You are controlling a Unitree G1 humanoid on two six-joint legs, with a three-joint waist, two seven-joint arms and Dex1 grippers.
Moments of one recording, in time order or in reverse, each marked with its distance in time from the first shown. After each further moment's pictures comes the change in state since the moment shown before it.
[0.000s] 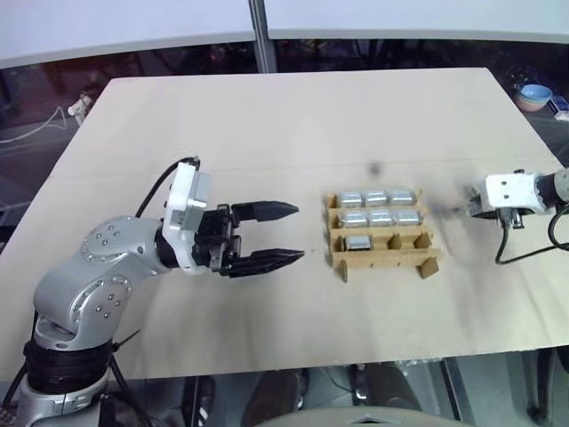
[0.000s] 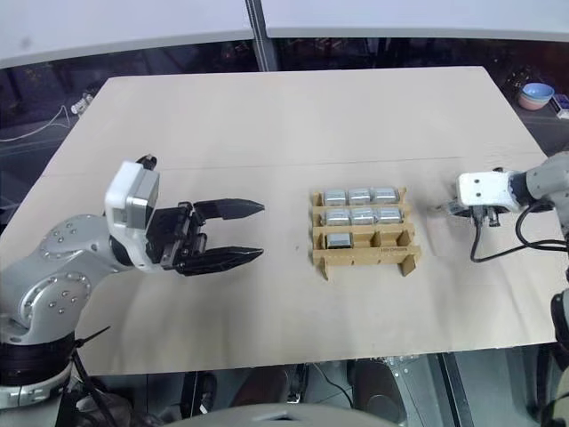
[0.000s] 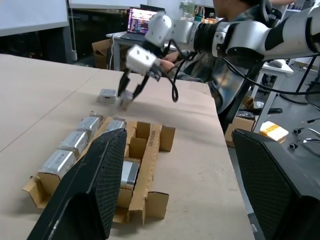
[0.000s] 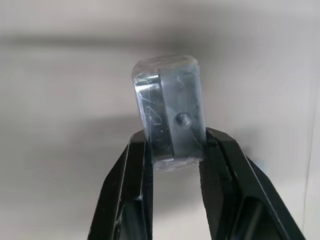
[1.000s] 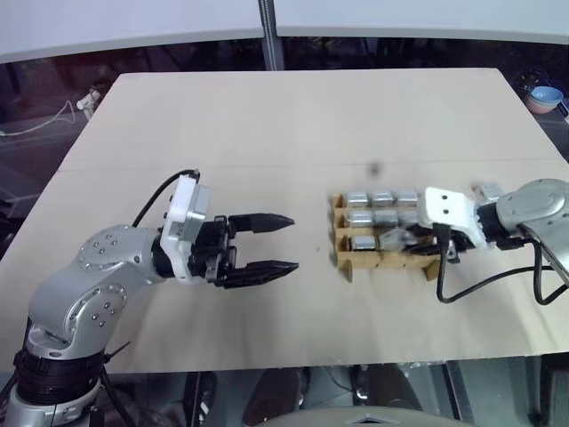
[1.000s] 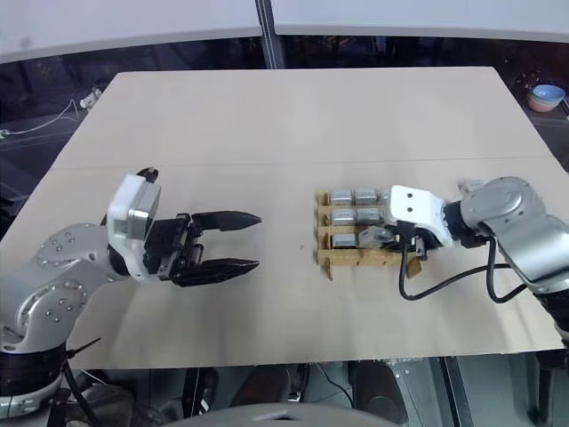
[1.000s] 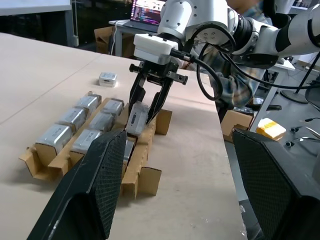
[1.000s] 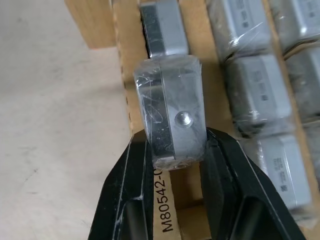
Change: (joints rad) left arm 0.074 0.034 0.001 -0.003 0.000 -0.016 -0.022; right arm 0.228 -0.012 0.117 -0.931 0.241 0.830 -0.166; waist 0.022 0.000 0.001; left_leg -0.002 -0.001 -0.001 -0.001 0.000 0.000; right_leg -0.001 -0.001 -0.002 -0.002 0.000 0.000
